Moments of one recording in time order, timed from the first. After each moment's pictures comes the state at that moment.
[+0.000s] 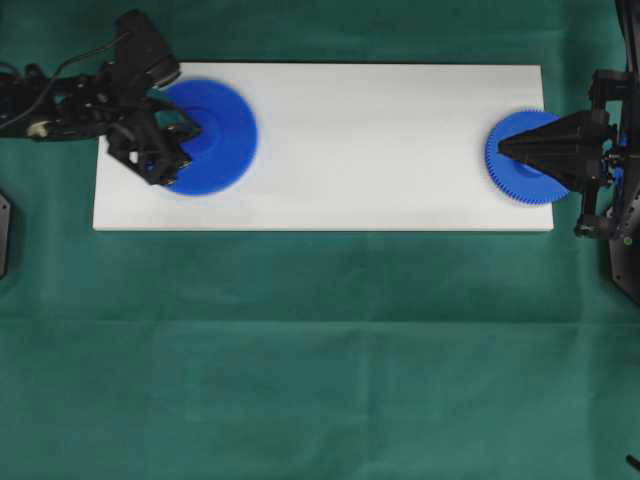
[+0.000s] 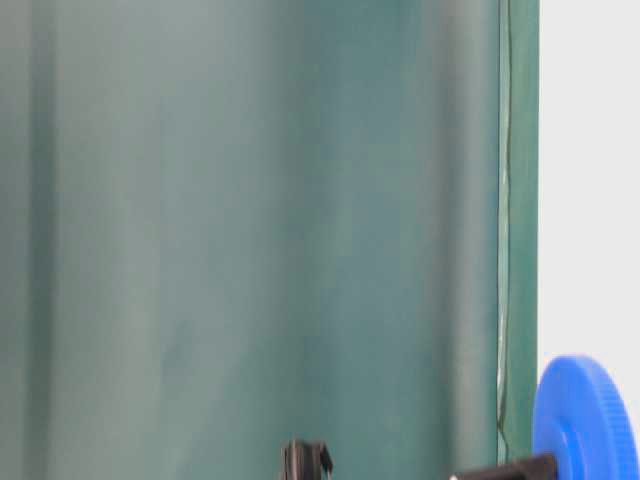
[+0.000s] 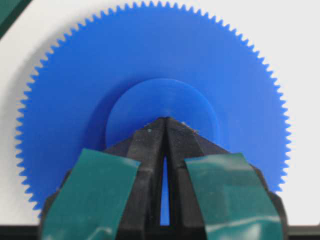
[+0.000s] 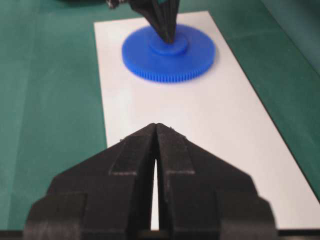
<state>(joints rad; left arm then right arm) 0.41 -0.14 0.98 -0.02 0.13 -0.22 -0.26 -0.92 1.25 -0.85 -0.10 0.99</state>
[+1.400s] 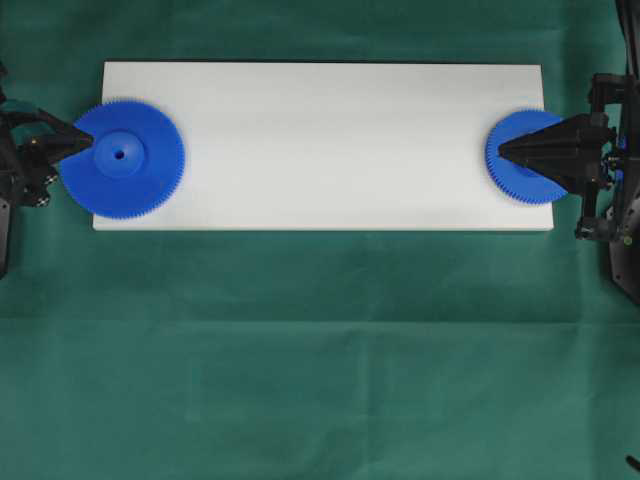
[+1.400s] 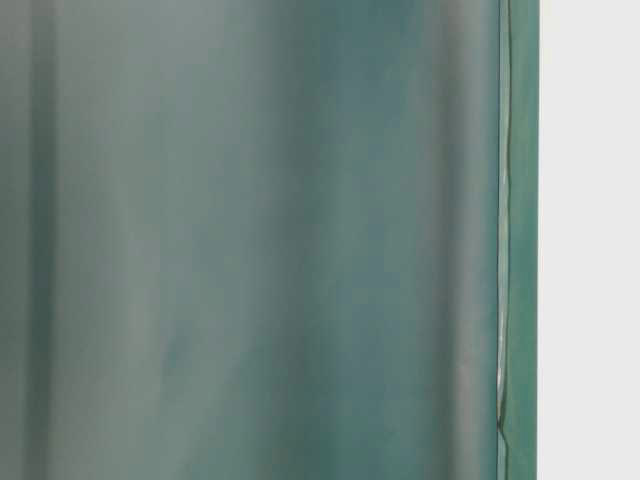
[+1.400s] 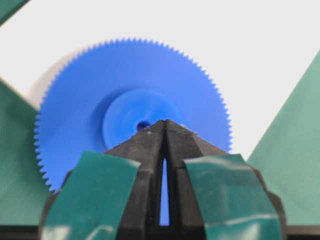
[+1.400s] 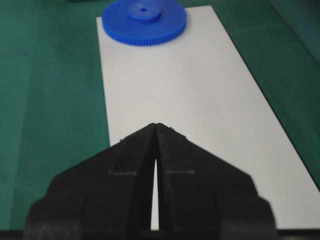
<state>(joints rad) 0.44 -0.93 1.29 -0.02 0.27 -0.31 -0.26 -0.92 1.26 -0.85 -0.11 1.00</state>
